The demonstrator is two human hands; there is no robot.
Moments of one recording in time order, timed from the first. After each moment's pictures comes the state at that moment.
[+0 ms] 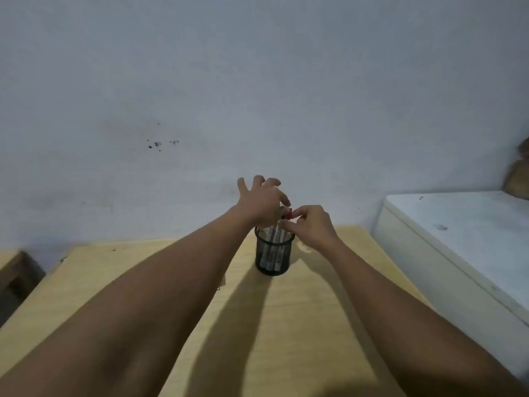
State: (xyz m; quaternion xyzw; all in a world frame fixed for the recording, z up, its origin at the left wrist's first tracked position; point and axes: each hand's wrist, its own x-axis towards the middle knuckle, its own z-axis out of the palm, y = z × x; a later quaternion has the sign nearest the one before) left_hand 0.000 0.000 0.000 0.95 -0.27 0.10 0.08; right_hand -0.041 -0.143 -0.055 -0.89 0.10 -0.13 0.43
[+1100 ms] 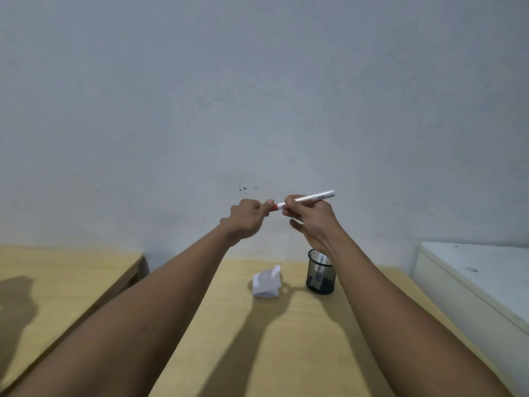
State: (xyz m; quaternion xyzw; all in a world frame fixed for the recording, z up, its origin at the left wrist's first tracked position) left_hand -0.149 0.180 0.078 0.89 -0.10 0.11 0.42; right_hand -0.160 0.006 0.078 -0.63 -0.09 -0.06 0.77
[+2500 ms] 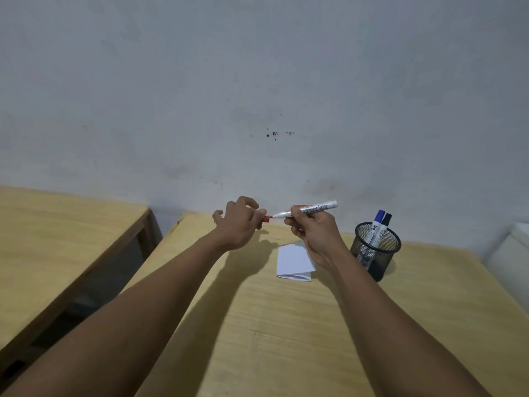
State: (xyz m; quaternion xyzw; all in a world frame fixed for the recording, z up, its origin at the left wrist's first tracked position) left_hand -0.041 0.244 -0.063 0.95 -0.06 0.10 0.30; right_hand -0.036 0.055 -0.069 -0.61 -0.03 0.00 0.79
